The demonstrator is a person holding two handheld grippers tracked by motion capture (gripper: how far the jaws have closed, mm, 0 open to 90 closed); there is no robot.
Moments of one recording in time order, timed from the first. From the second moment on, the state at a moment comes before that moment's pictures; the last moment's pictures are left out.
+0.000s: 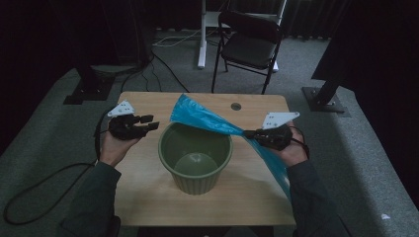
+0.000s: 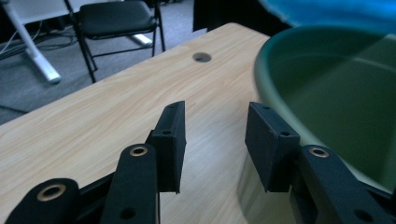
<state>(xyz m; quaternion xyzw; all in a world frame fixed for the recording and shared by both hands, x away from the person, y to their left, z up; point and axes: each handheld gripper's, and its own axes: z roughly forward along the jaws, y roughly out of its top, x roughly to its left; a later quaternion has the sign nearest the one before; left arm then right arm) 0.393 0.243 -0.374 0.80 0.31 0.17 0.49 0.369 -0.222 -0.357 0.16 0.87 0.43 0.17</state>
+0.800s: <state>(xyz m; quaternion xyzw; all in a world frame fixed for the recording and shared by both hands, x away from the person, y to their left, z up) 0.388 0.210 -0.337 0.79 0.27 0.15 0.53 0.359 -0.218 -0.357 0.12 0.89 0.41 0.16</state>
